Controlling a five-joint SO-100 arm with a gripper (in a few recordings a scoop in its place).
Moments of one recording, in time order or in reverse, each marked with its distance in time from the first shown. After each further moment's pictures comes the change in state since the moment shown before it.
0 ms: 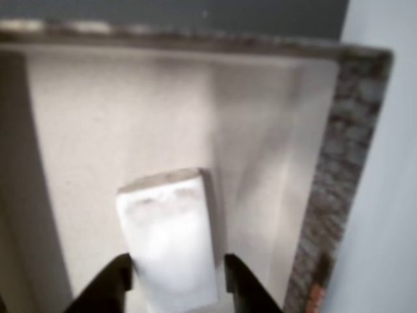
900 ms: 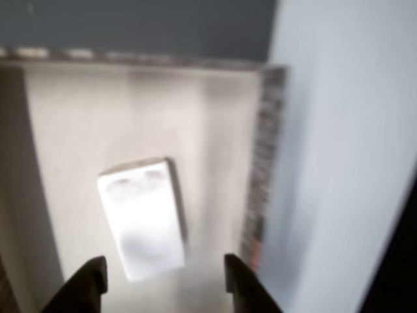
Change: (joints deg) arm -0.3 6.2 0.1 0.0 0.3
